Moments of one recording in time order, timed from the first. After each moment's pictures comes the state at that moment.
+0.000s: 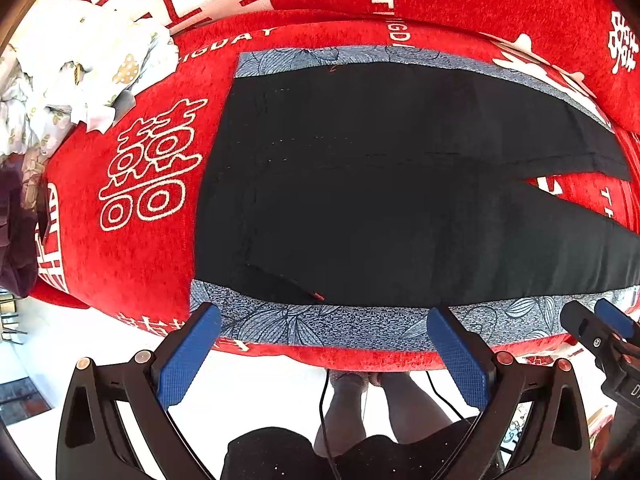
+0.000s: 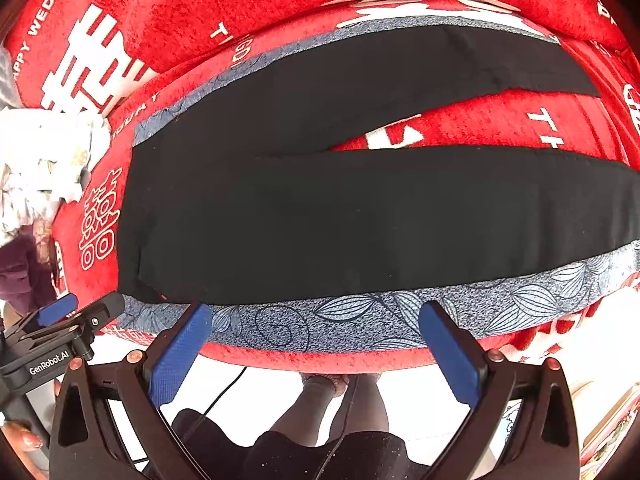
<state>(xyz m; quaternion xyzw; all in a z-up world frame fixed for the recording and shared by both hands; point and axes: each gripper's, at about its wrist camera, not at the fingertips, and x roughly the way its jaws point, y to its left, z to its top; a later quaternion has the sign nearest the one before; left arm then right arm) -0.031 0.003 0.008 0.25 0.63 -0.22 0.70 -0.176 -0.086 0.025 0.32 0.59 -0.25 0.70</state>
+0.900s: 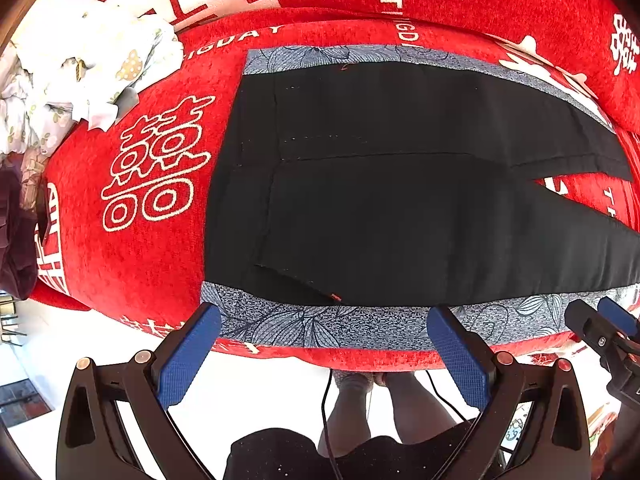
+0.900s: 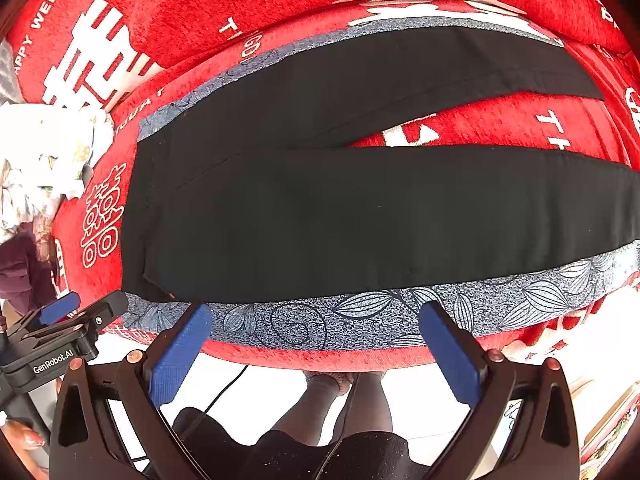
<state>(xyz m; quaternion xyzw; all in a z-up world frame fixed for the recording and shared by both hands) -0.021 0.014 0.006 0.25 0.63 -0.22 0.70 -0.167 -0.078 0.024 0.32 0.59 -0.25 0.70</state>
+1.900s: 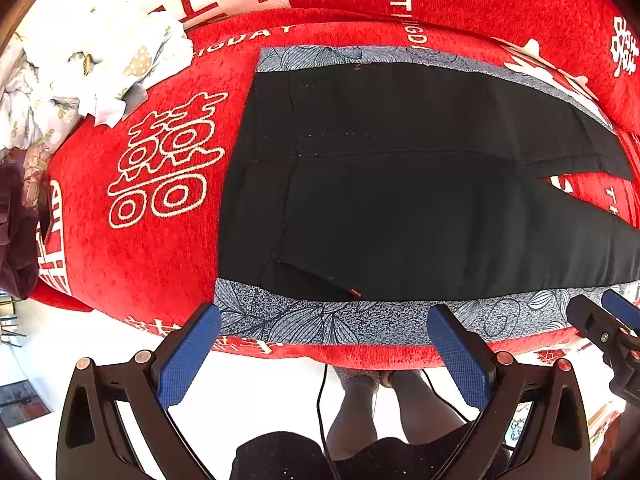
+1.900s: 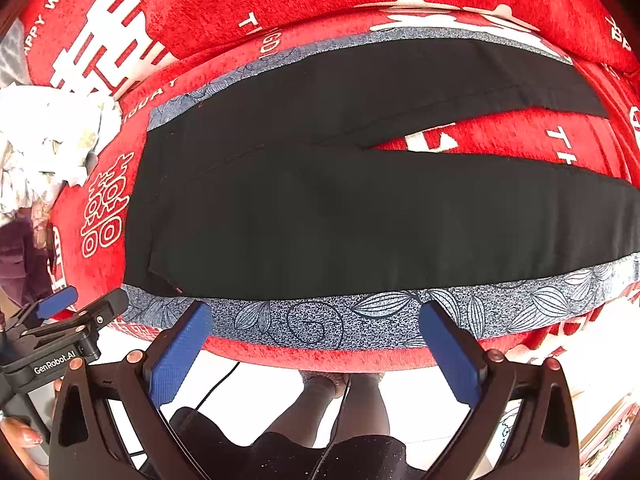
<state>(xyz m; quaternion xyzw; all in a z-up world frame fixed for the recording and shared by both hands) -0.016 0.032 0.005 0.25 0.63 -0.22 0.70 -0.154 -0.061 0.025 0.30 0.60 -0.24 0.70</state>
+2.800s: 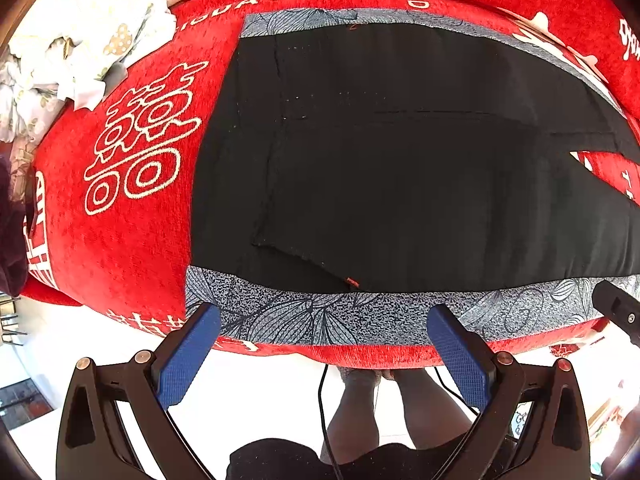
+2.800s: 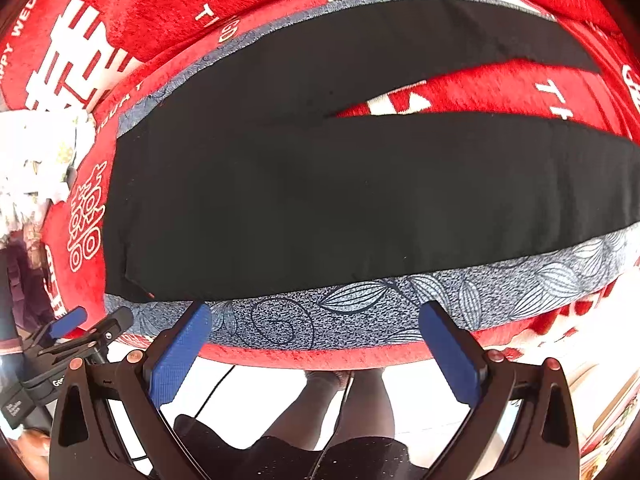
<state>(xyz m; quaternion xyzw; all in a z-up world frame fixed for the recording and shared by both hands) -0.024 0.031 -0.039 0.26 0.65 -0.22 0.68 -0.177 -0.083 -0.008 0.35 0.60 -0.26 0.67</state>
